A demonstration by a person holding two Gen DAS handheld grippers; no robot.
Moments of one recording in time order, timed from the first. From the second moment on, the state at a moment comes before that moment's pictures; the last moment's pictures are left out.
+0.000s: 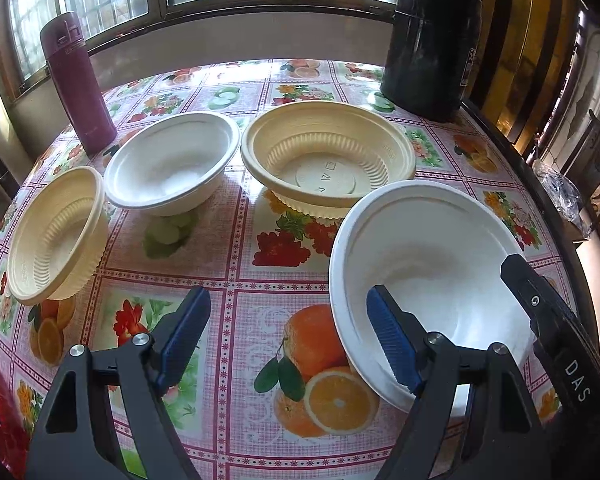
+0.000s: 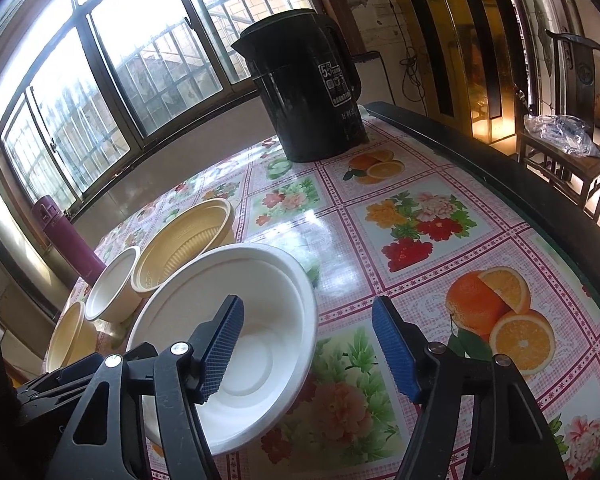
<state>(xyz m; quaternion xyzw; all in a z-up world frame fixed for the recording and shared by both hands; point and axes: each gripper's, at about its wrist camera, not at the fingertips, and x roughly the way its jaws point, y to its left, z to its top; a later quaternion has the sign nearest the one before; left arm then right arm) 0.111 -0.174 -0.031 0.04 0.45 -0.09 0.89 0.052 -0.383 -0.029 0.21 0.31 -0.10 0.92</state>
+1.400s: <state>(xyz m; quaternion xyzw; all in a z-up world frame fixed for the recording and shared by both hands) 0.092 -0.169 -0.032 0.04 0.47 -0.12 0.88 0.048 -0.367 -0.034 0.20 0.34 -0.09 0.92</state>
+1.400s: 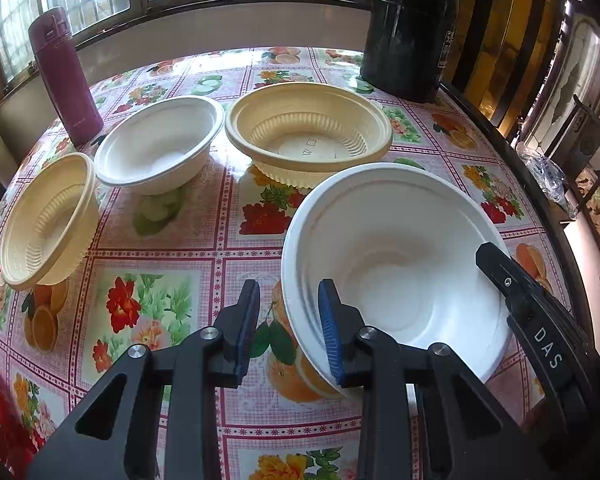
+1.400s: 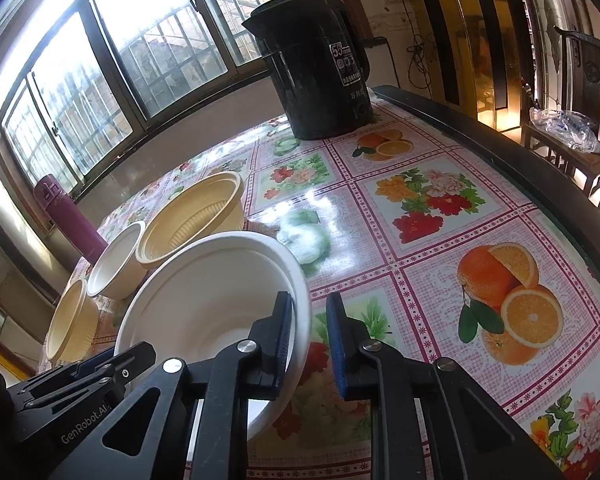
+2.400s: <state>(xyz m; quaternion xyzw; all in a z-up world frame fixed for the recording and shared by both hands) 0.039 -0.045 -0.025 -0.03 0.48 -0.08 0.88 0.001 -0.251 -0.023 0.17 0.32 0.00 0.93</state>
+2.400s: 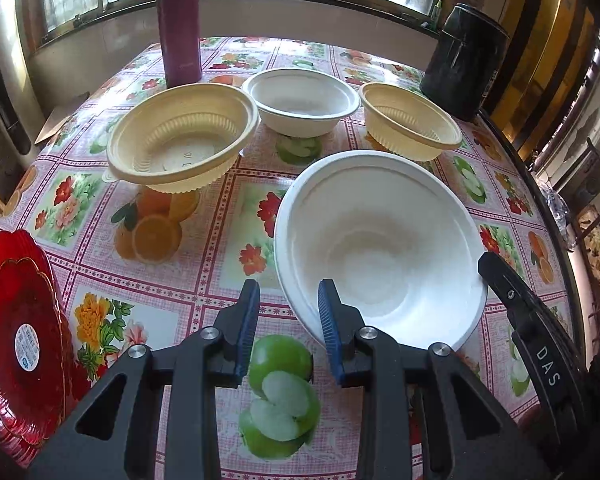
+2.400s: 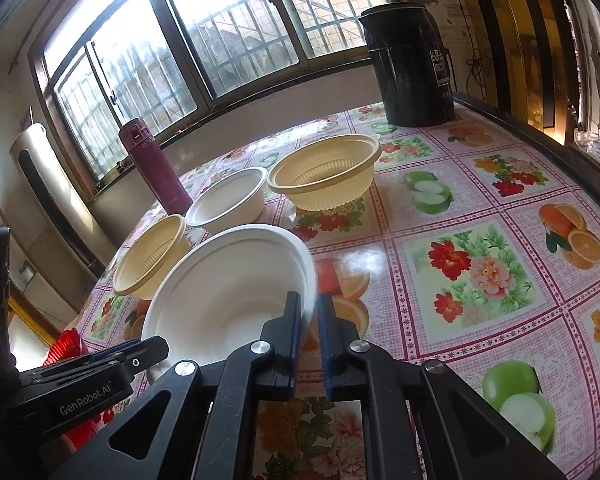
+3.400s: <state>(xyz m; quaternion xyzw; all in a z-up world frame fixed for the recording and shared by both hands) 0.032 -0.028 0.008 -0.01 0.45 -0.09 0.89 -0.005 -0.252 -0.009 0.24 0.33 0.06 0.91</state>
